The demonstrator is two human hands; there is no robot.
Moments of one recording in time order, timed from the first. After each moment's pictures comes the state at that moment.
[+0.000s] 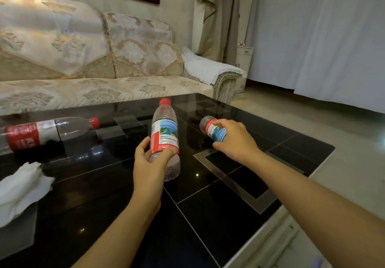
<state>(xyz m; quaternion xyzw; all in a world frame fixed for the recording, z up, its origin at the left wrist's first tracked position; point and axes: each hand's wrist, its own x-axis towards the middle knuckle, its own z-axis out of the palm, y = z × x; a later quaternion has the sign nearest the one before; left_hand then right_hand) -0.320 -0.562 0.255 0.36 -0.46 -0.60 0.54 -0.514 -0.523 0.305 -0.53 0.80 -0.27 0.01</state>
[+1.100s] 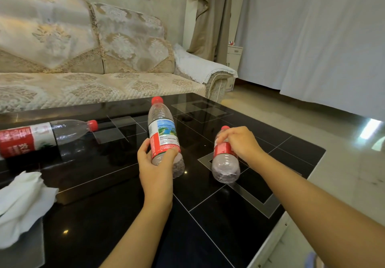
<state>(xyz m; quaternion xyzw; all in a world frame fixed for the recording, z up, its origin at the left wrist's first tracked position) -0.319 -0.577 0.259 0.33 -0.40 -0.63 0.58 -0.523 -0.544 0.300 -0.45 0.79 -0.40 0.12</state>
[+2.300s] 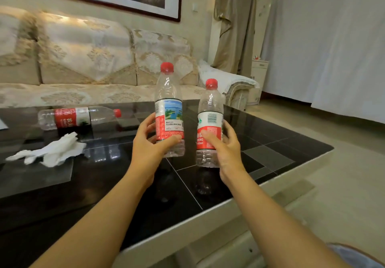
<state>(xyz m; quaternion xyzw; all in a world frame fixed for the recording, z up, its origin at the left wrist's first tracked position) -0.289 -0.513 0.261 0.28 -0.58 -0.50 0.58 -0.454 -0.464 0.256 -0.37 0.46 -0.74 0.33</state>
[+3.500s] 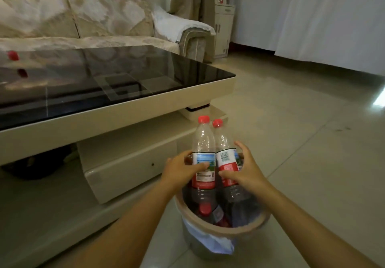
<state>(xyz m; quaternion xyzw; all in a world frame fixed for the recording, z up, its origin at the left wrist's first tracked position) -0.544 -0.264 0.090 0.39 -0.72 -0.52 0.24 -0.716 -0.150 0.083 -0.42 0.73 -0.48 0.24</state>
